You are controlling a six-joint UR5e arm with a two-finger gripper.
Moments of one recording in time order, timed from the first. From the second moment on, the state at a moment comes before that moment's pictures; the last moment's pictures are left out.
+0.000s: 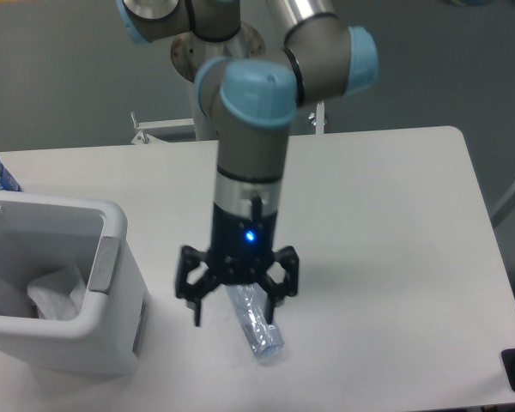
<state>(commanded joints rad) 2.35 -2.00 -1.43 -0.79 1.38 0.16</state>
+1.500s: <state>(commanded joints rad) 2.32 -2.21 -1.40 -0.95 1.59 0.33</state>
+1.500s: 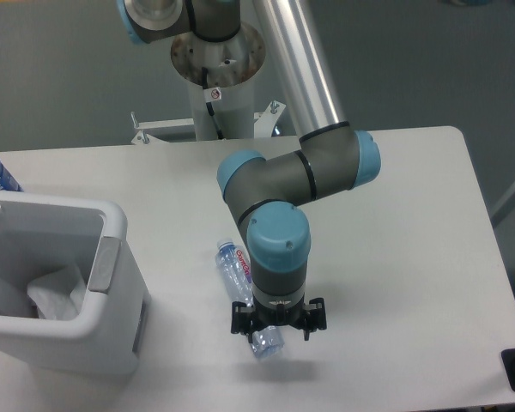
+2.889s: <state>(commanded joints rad) 2.27 -2.27 -1.40 -0.96 1.62 0.28</state>
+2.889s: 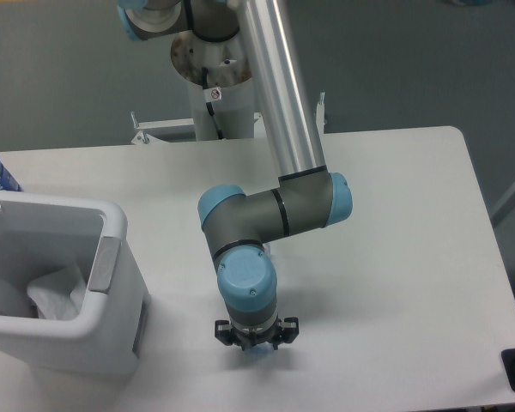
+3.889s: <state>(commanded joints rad) 2.38 -2.14 -1.18 -0.96 1.24 0.21</state>
